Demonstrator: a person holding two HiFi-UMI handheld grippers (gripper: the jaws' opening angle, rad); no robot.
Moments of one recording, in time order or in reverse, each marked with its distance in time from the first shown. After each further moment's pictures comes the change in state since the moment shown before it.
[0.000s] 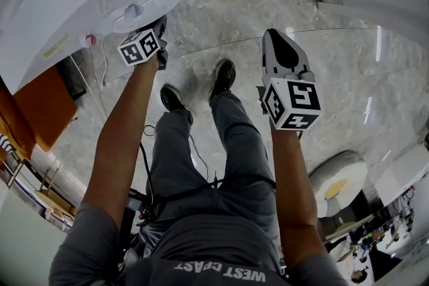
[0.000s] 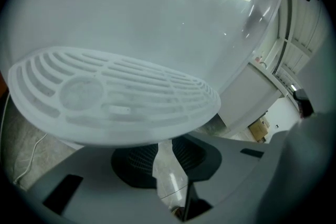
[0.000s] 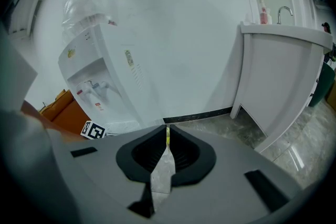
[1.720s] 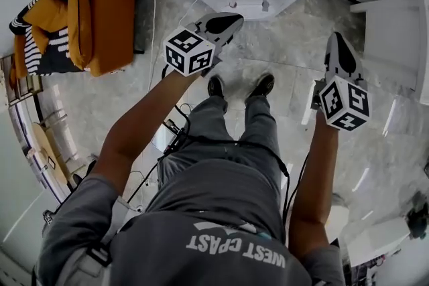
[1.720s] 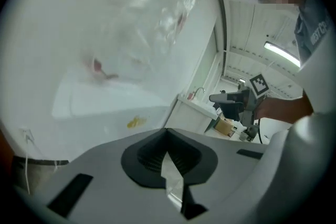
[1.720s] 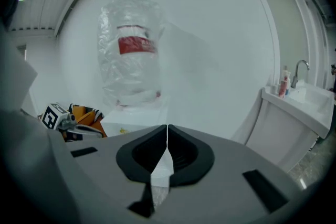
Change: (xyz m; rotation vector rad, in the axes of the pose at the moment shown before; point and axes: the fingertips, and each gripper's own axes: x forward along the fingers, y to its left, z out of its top) left arm -0.351 -0.195 0.193 0.355 -0.262 -0.348; right arm -0.155 0.131 0.219 -0.144 -0.237 0.098
